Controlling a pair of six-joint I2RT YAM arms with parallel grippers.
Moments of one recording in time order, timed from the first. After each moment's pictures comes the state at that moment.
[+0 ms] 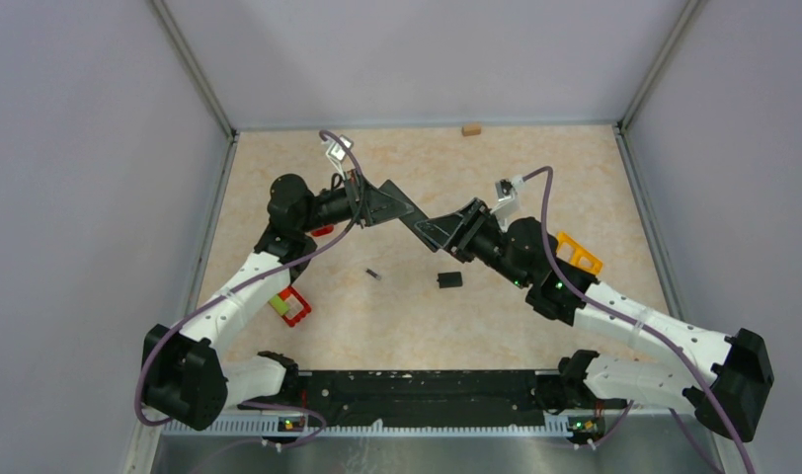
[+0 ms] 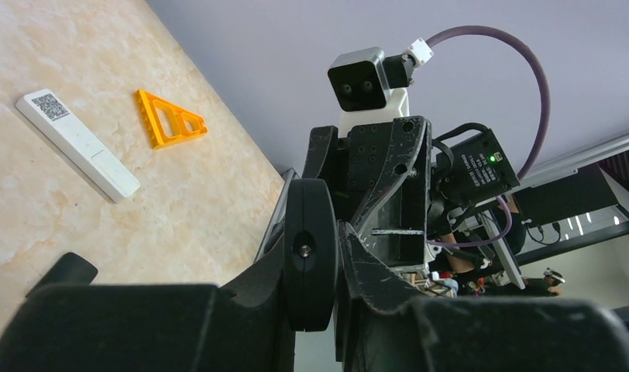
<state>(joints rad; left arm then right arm) -0.39 1.20 0.85 0.51 0.88 -1.08 0.90 1.01 0.77 0.17 0.10 1.13</state>
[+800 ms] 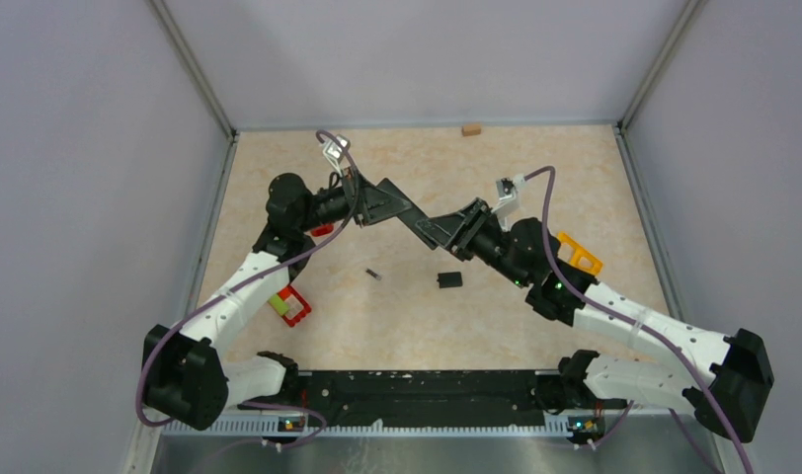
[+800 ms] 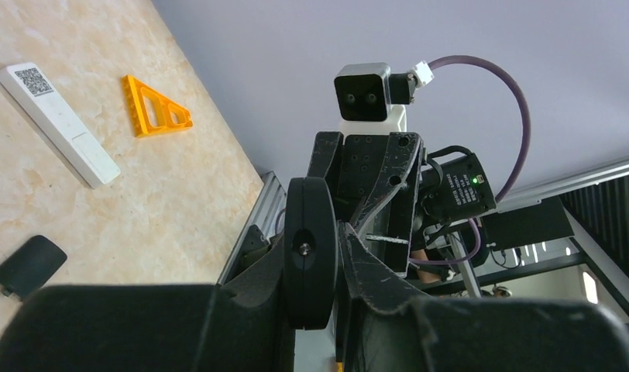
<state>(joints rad) -0.38 1.20 0.85 0.49 0.86 -1.19 0.89 1.01 0.76 0.22 0.09 1.13</state>
